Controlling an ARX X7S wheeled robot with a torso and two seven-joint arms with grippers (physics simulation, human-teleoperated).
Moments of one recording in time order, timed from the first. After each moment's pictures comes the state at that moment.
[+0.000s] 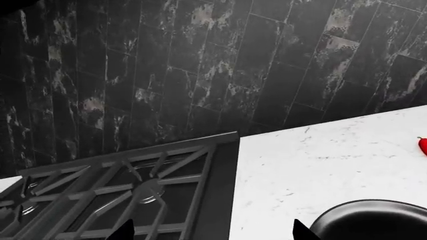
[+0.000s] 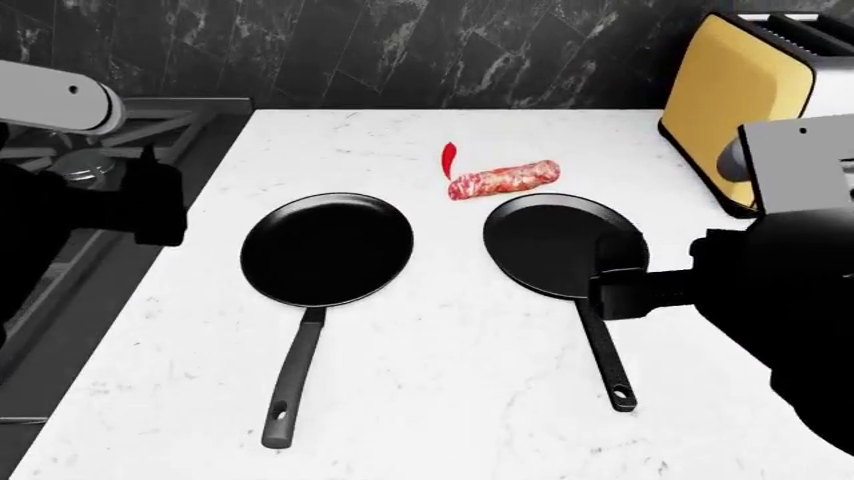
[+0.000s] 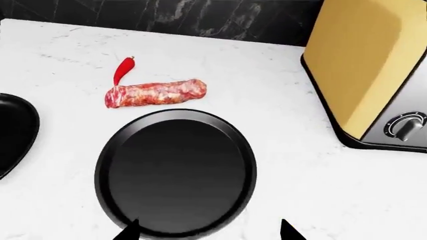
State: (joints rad) left arm -1.06 -0.82 0.07 0.52 -1.70 -1.39 -1.19; right arm 1.04 0.80 -0.29 -0.40 2.20 1.18 1.49
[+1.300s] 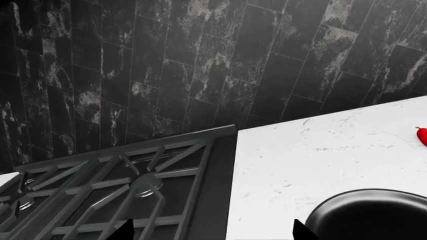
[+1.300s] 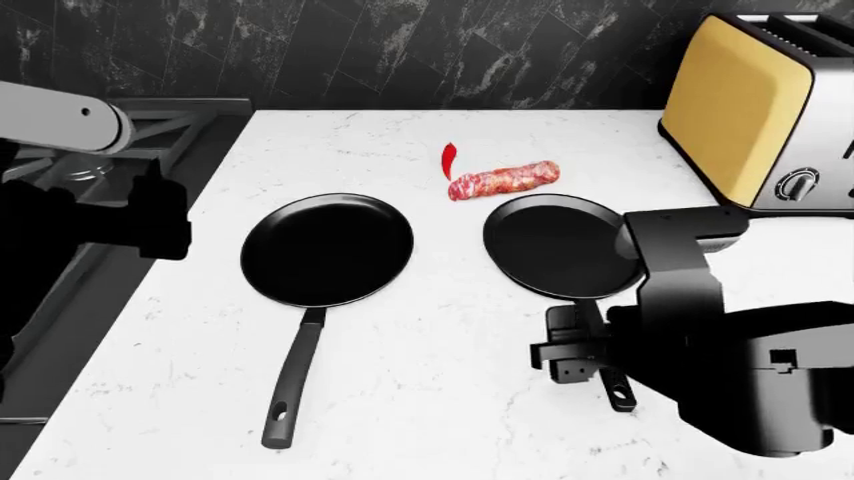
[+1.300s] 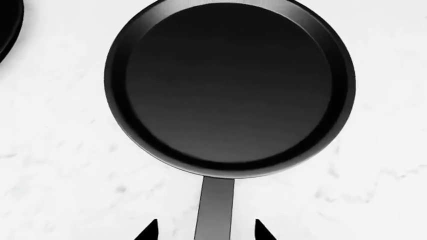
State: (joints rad) left arm -1.01 -0.86 0.10 0.55 -1.67 -1.32 -1.15; right arm 0.99 0.80 -0.63 -0.28 2.13 1.00 1.30
